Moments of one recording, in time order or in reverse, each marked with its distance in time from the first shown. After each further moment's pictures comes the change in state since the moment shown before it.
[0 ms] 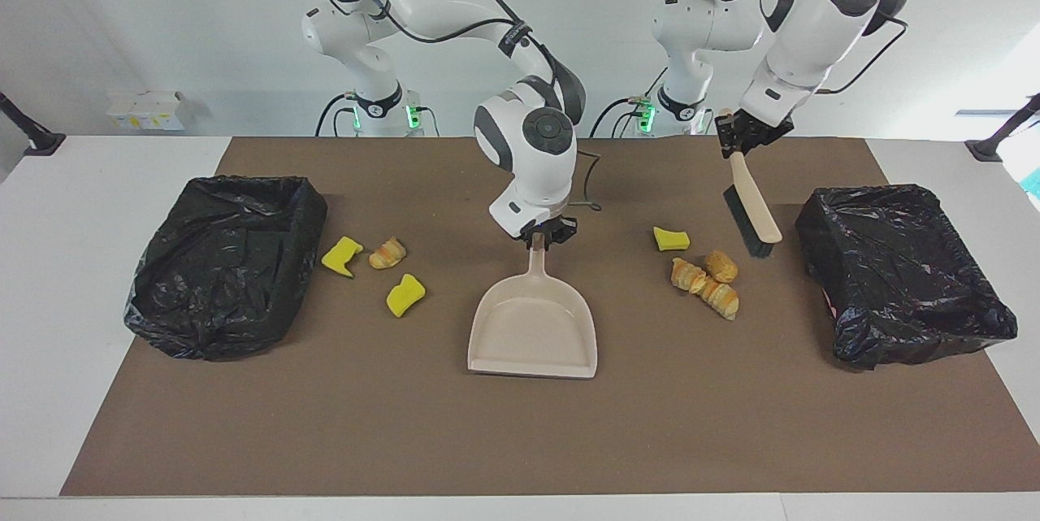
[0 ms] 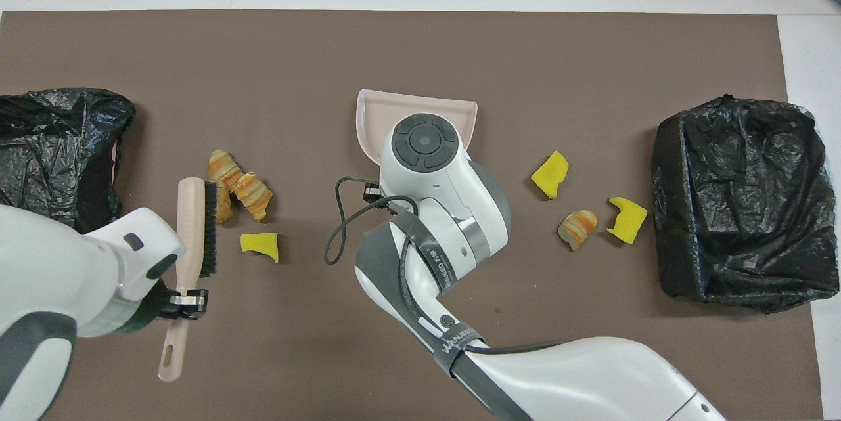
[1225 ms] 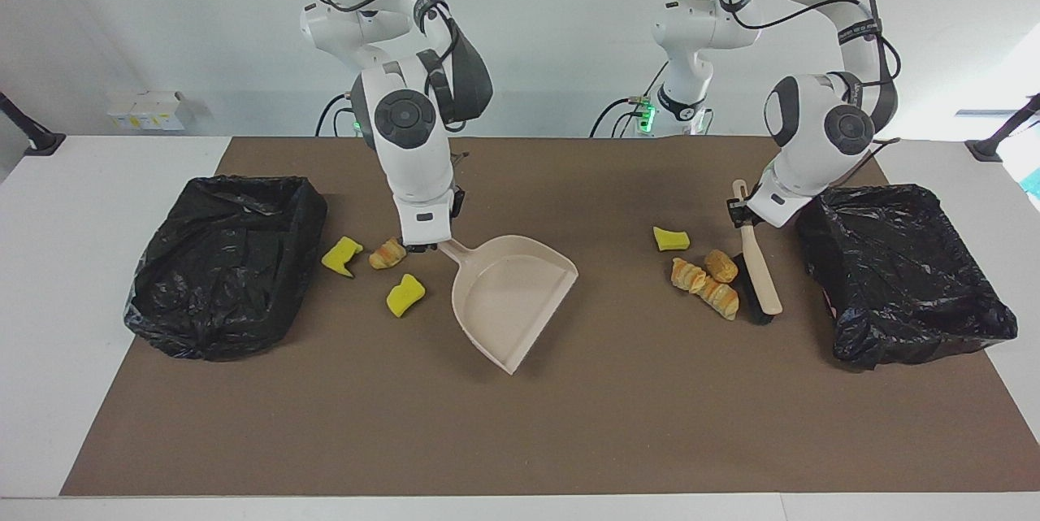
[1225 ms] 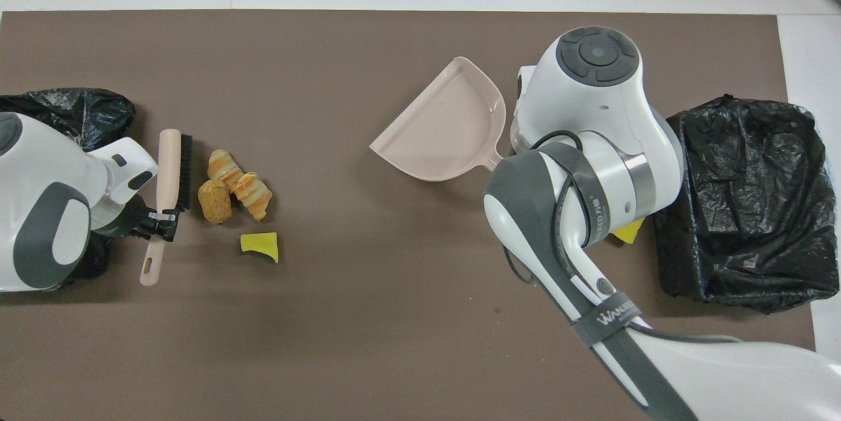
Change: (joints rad) left arm 0.075 0.295 -0.029 -0.046 0.030 0.194 0.070; right arm -0.259 -0.144 -0.005 -0.032 -0.009 -0.187 -1.265
